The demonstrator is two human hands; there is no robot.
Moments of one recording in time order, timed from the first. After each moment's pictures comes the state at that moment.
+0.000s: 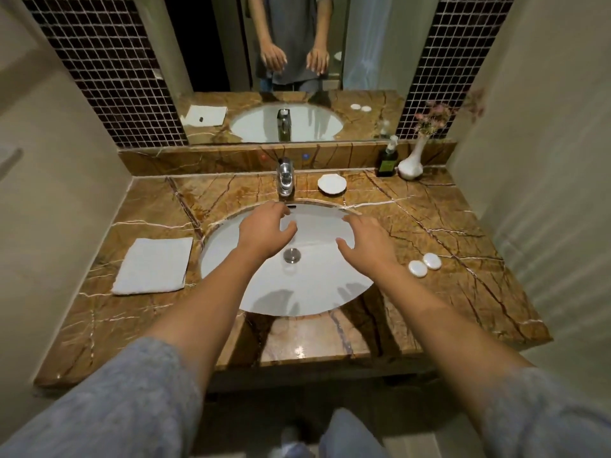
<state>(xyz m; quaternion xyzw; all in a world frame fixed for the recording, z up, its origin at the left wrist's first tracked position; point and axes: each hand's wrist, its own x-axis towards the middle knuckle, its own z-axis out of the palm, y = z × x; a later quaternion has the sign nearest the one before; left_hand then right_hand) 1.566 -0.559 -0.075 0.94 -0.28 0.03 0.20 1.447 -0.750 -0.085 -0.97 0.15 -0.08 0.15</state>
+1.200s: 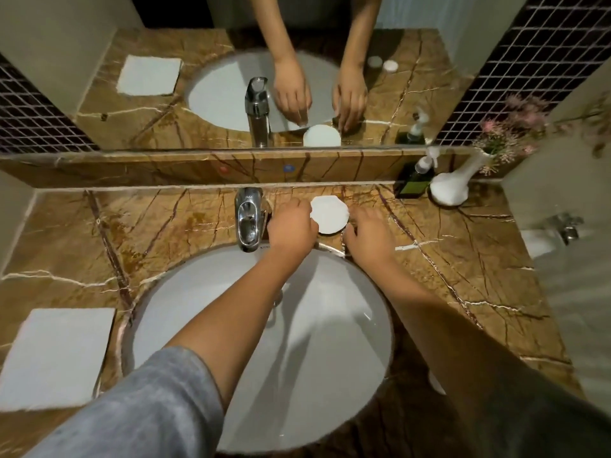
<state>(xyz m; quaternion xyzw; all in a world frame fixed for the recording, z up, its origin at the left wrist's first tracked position) 1.756 -0.764 -0.166 0.96 -0.21 -0.08 0.16 1.682 -0.901 -0.181 -0.95 0.21 -0.04 0.22</state>
